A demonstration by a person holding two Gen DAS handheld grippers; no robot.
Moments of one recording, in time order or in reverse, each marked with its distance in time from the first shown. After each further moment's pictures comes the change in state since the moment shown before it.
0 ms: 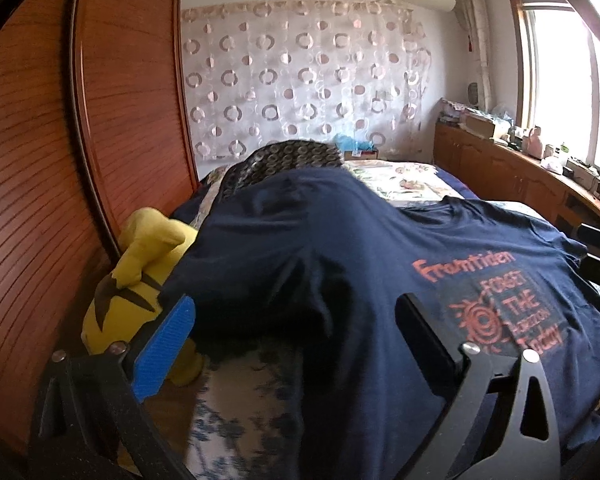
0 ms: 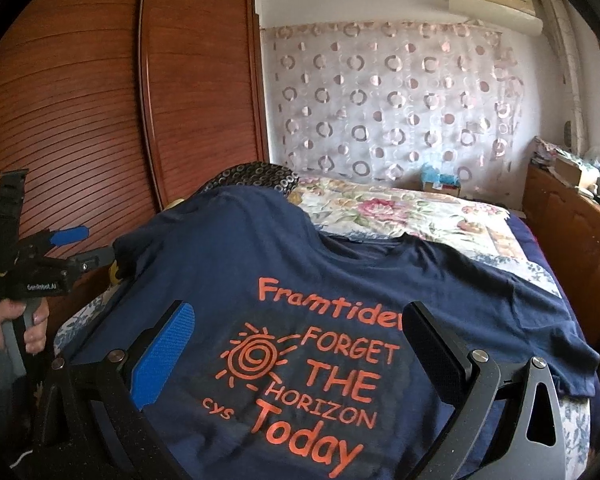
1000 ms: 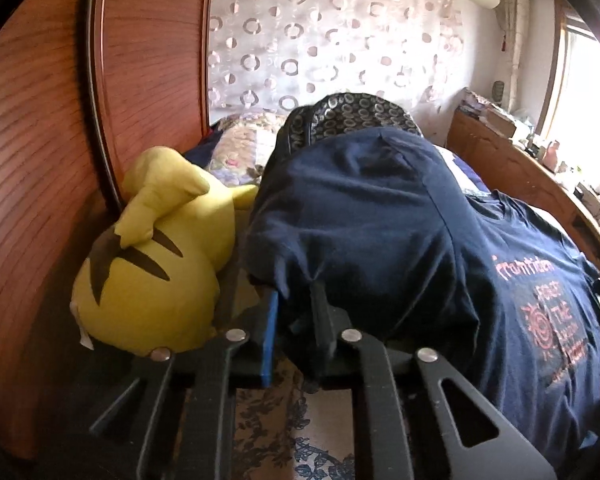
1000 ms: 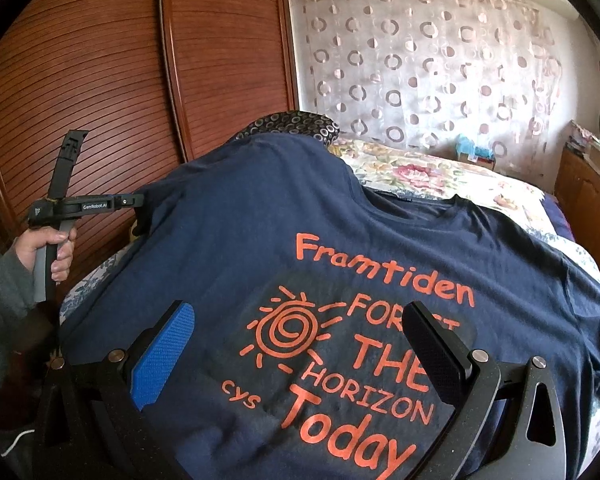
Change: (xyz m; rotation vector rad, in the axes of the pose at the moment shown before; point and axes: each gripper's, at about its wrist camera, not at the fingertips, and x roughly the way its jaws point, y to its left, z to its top) left arm 0.068 0.094 -0.004 -0.118 0.146 -0.035; right arm 0.029 -0.003 0.012 -0.045 0.120 0.093
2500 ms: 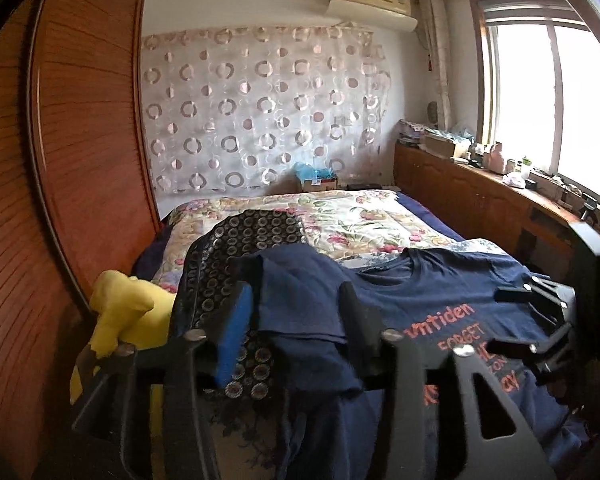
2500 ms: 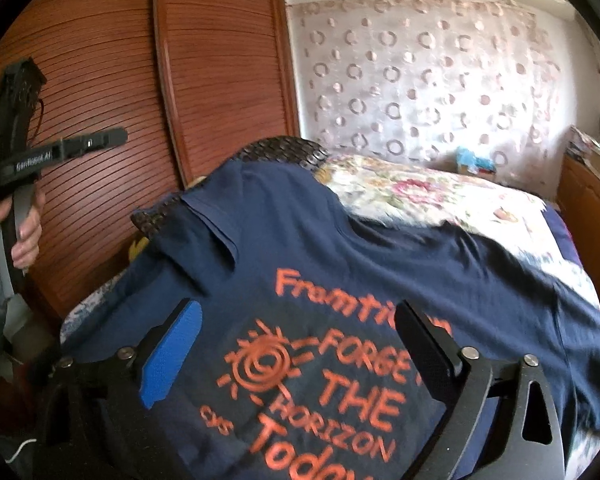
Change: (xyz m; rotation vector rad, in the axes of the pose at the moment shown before) left arm -0.094 -0.105 0.061 0.192 -0.215 -0.110; right arm 0.004 -0.019 0.028 -0.006 -0.054 0.036
